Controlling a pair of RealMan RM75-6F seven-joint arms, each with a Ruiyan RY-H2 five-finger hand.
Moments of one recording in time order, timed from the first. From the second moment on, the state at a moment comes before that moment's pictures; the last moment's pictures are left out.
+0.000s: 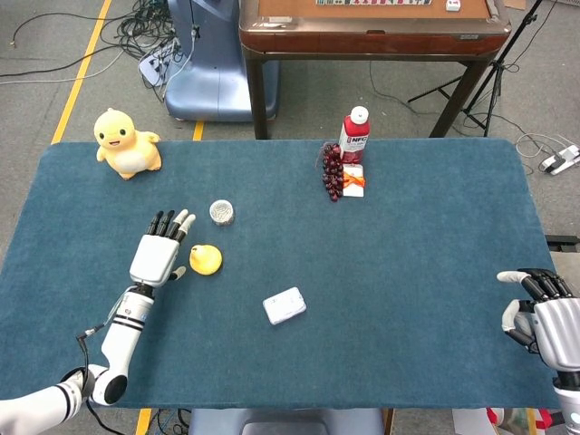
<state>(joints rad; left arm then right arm) -0.60 -1.65 -0.21 -1.19 1.29 1.14 0.40 0.04 -1.12 0.06 -1.52 -1.66 1.66 0.11</state>
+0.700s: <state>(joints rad) -0.68 -1.80 -0.26 -1.15 1.25 1.15 0.44 0.04 -1.12 0.06 -1.52 -1.66 1.67 0.12</state>
